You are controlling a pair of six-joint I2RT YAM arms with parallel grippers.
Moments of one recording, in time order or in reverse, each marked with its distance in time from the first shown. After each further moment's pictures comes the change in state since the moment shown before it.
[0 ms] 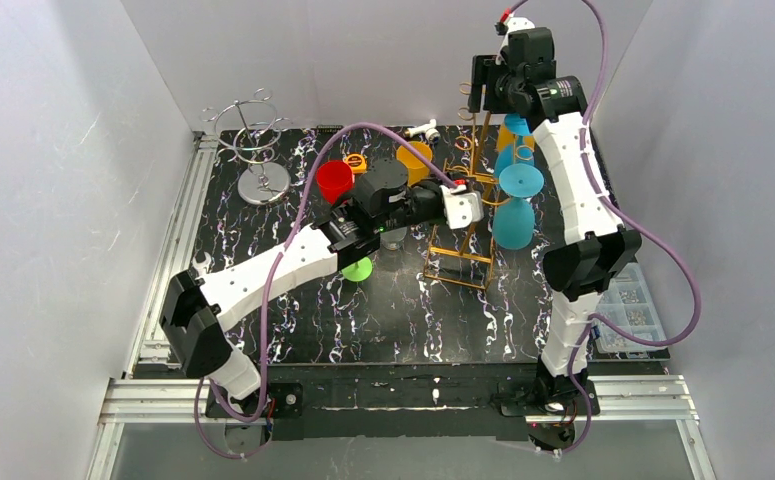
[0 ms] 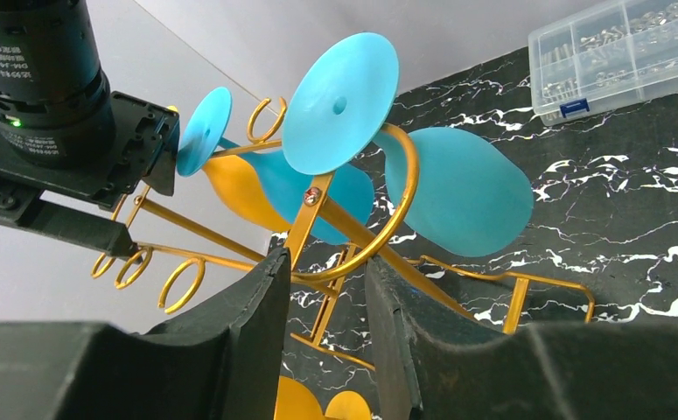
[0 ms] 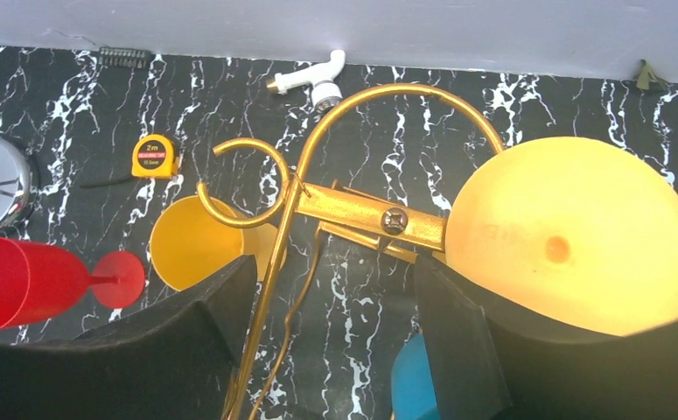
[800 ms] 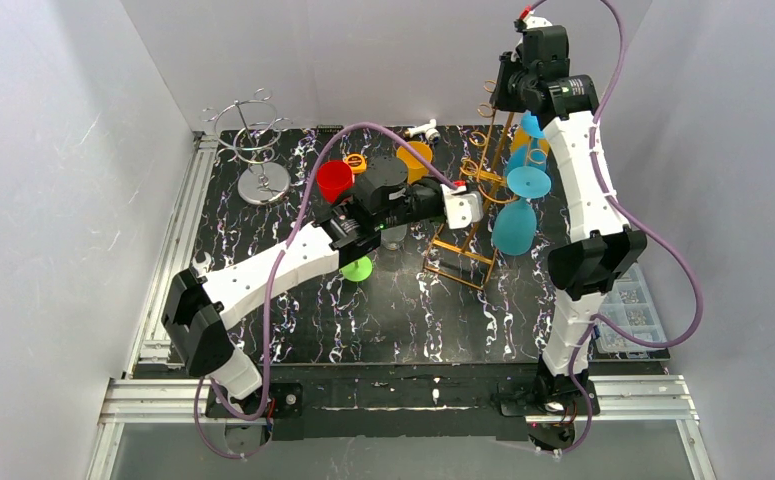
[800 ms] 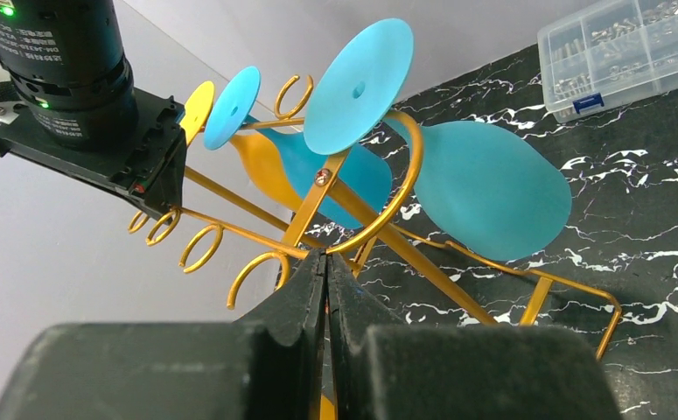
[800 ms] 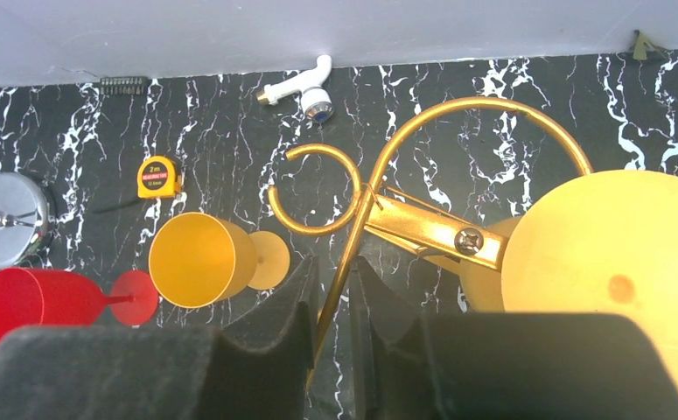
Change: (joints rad) left arm 0.012 -0.001 -0.008 0.018 0.032 0.049; right arm -0.051 -0.004 -0.005 0.001 -0.024 0.086
